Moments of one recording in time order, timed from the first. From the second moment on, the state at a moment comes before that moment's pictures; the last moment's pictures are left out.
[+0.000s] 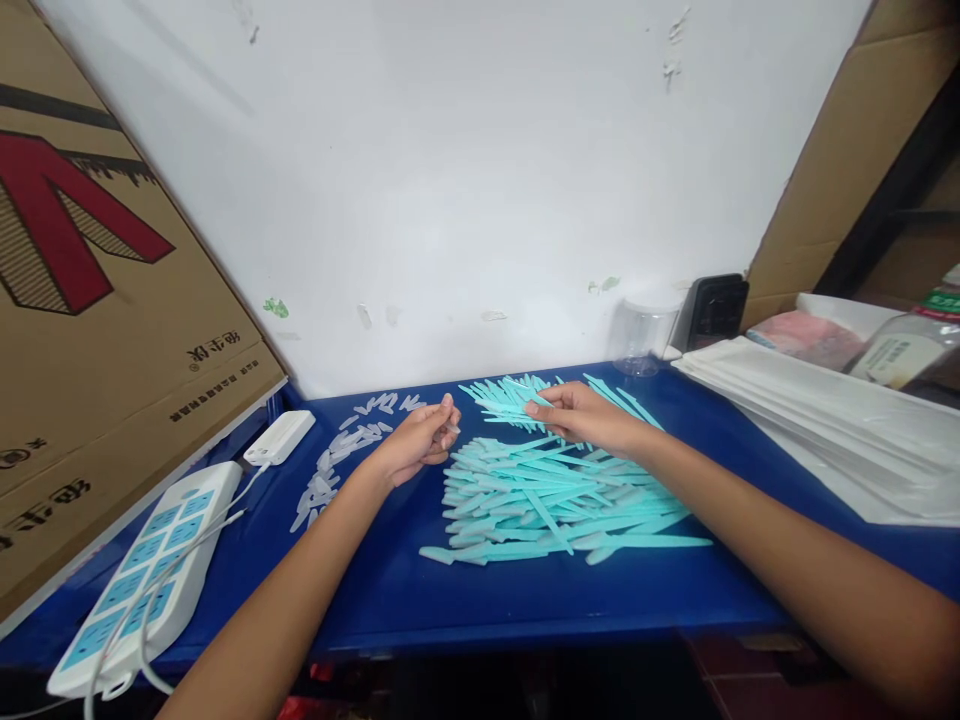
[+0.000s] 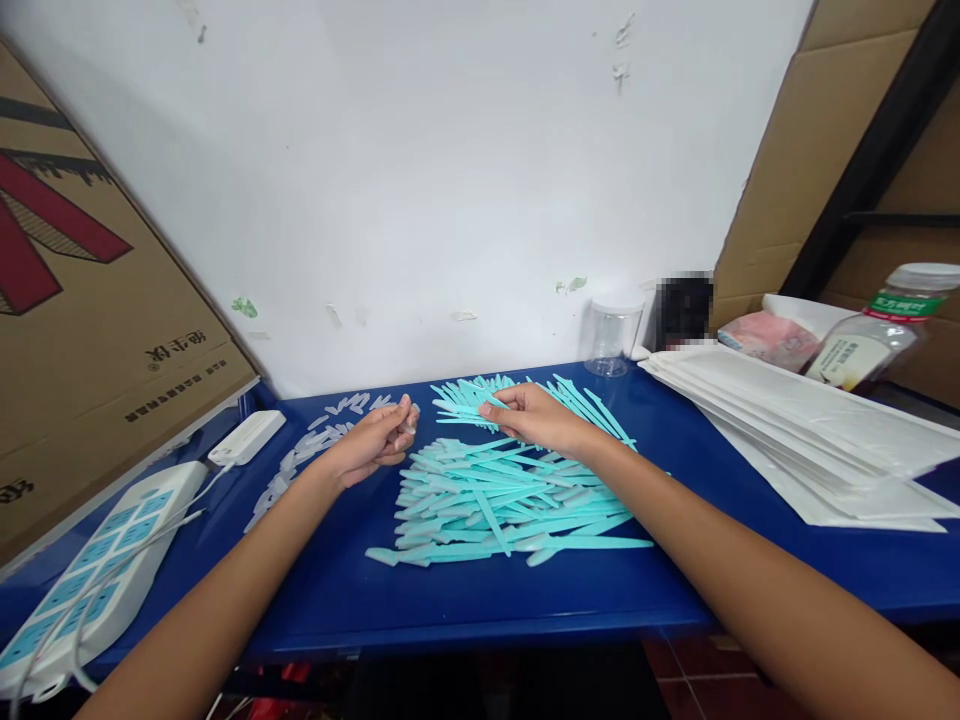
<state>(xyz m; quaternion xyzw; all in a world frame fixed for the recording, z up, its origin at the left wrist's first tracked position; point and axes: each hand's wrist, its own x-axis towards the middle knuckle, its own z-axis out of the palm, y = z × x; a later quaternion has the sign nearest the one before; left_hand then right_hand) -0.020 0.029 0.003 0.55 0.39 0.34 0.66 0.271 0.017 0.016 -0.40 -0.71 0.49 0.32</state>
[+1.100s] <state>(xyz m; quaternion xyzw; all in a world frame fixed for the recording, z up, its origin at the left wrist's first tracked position) -0.017 0.028 0.001 0.52 0.38 0.39 0.66 0.270 0.016 0.018 -0.42 -0.74 0.41 0.33</state>
